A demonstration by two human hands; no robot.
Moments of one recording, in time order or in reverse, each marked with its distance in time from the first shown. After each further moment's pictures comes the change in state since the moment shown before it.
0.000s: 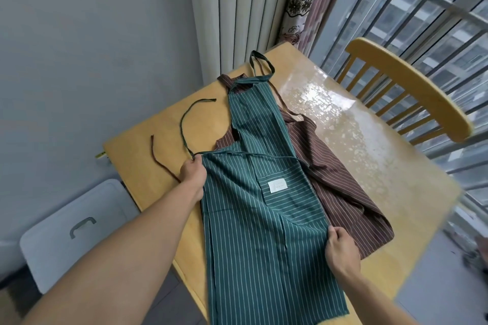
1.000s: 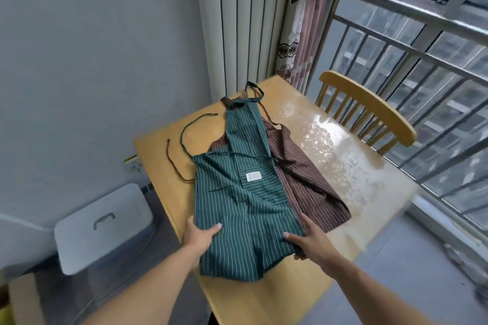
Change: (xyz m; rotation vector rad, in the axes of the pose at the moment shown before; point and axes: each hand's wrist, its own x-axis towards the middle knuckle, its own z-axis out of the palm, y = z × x) left_hand -0.201 -0.164 -0.062 0.260 -0.158 -0.036; right_hand -0.078 0.042 -0.097 0.230 -0.602 -0.241
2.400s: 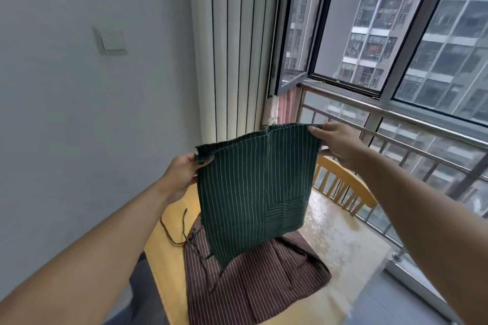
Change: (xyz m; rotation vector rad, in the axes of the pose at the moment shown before) left_hand -0.164 0.260 -0.100 -0.349 -0.319 0.834; right_hand -0.122 -0.299 -0.171 0.135 0.312 -0.658
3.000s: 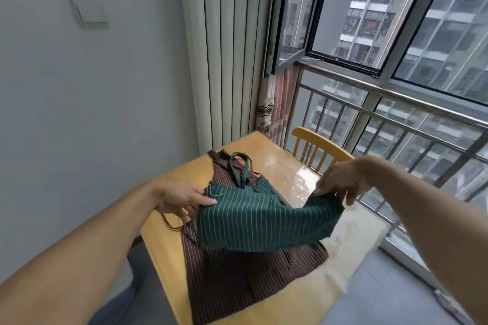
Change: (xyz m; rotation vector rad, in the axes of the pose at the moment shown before) left_hand 0.001 -0.043 -0.024 0.540 -0.602 -0.607; right_hand -0.019 0.056 -0.008 -0.661 -0.646 0.741
